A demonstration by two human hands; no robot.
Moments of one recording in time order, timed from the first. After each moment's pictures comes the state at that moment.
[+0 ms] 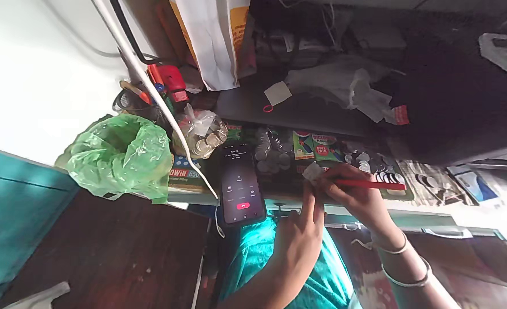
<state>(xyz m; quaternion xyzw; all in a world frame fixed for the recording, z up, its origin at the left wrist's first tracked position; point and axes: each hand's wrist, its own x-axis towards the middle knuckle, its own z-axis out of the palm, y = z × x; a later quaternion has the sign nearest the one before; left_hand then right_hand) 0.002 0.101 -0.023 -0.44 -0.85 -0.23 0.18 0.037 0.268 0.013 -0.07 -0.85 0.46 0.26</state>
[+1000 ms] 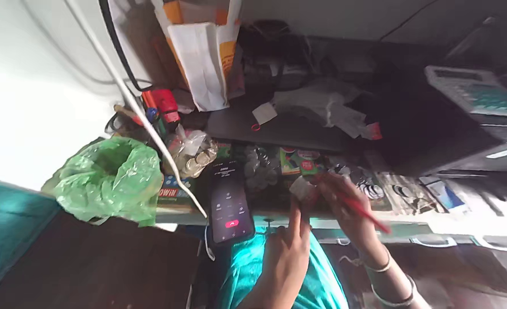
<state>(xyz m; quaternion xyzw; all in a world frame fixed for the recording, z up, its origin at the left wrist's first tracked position) 0.002 0.100 -0.026 -0.44 -0.85 -0.23 0.19 0.045 0.266 0.014 -0.05 -0.84 0.42 0.35</state>
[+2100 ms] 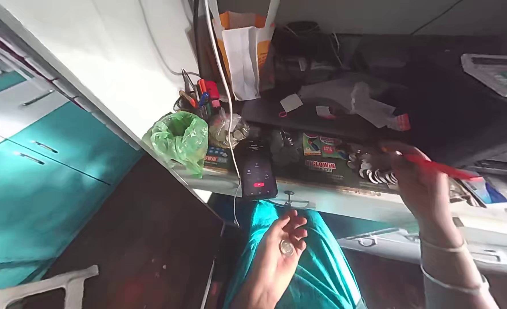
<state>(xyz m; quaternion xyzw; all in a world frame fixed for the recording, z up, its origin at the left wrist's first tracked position) 0.023 0.021 -0.012 0.16 -0.25 -0.83 -0.47 0.081 0.303 0.060 -0.11 -0.85 0.34 0.38</state>
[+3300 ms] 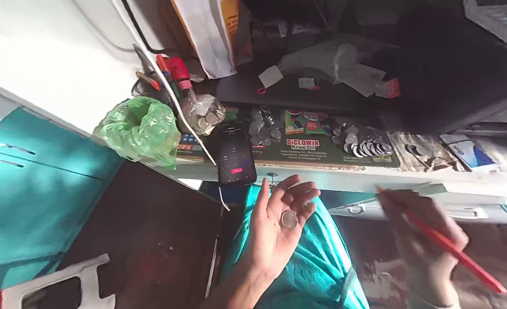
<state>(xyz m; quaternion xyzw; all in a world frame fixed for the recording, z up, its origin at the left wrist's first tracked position) 0.024 0.049 0.018 0.01 -0.16 -0.87 -0.47 0.176 0.249 0.003 -0.10 -0.82 0.33 0.46</state>
